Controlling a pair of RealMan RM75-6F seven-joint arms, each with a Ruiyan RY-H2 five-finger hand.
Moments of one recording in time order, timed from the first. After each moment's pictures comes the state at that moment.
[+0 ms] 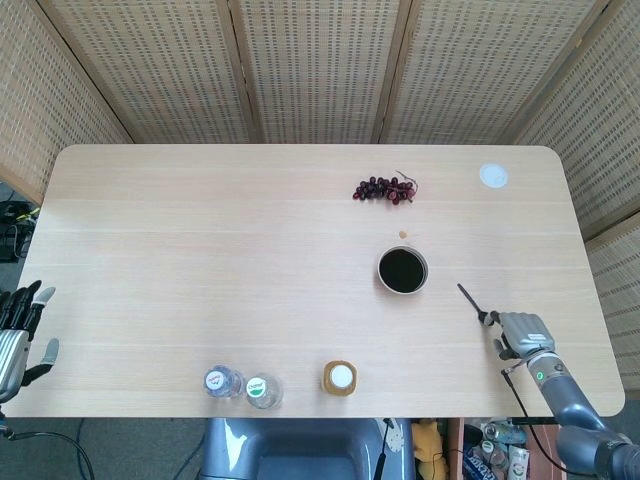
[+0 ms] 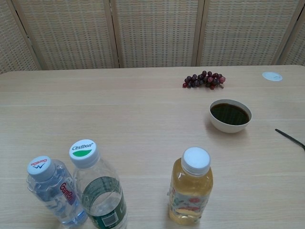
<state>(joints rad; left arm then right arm) -0.07 -1.16 -0.01 -1.53 1.50 1.48 0.05 0.52 -1.28 -0.02 -1.39 -0.91 0.72 -0.24</state>
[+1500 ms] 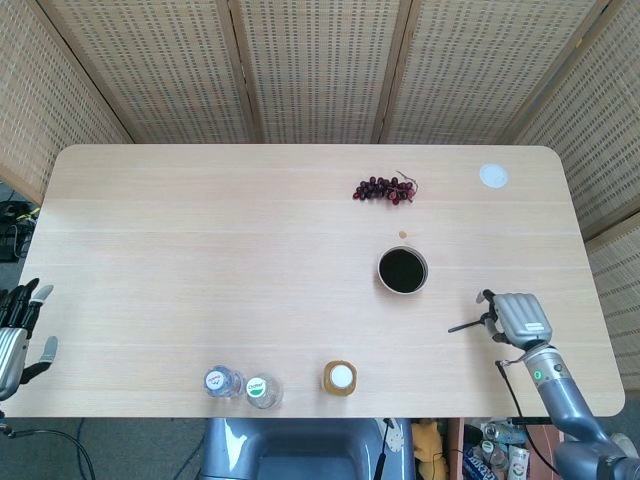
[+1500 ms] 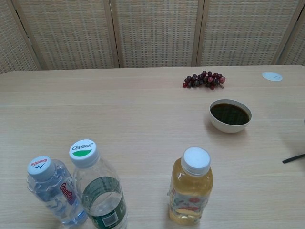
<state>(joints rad) -0.07 -1.16 -0.02 -1.52 1.49 1.48 0.04 0.46 -1.27 0.03 -1.47 -1.14 0.99 -0.19</state>
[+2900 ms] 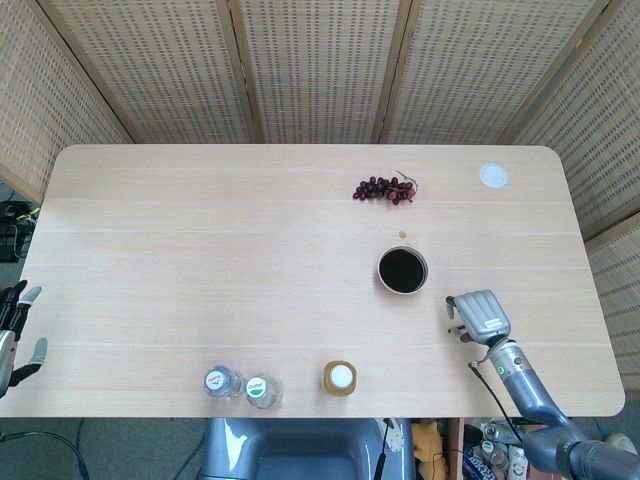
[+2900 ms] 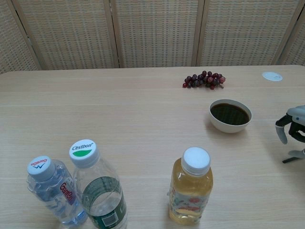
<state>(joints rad) -0.06 -1.16 -0.02 -1.48 1.49 1.48 -0.01 0.50 -1.48 0.04 -1.22 -1.29 0.94 -0.18</state>
